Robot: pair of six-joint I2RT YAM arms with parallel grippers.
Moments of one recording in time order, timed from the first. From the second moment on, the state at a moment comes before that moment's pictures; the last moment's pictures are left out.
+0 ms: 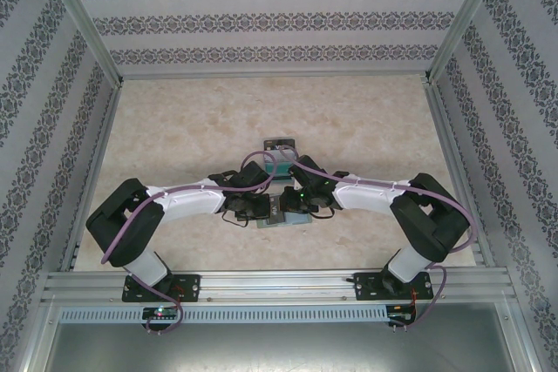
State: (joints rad) left arm -0.76 1.61 0.83 -0.38 0.20 -0.82; right arm 0.76 1.62 0.79 -0.24 -0.28 0.78
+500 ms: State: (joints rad) left arm -0.76 1.61 0.83 -0.38 0.21 -0.82; right arm 0.75 1.63 0.78 -0.21 -0.30 0.81
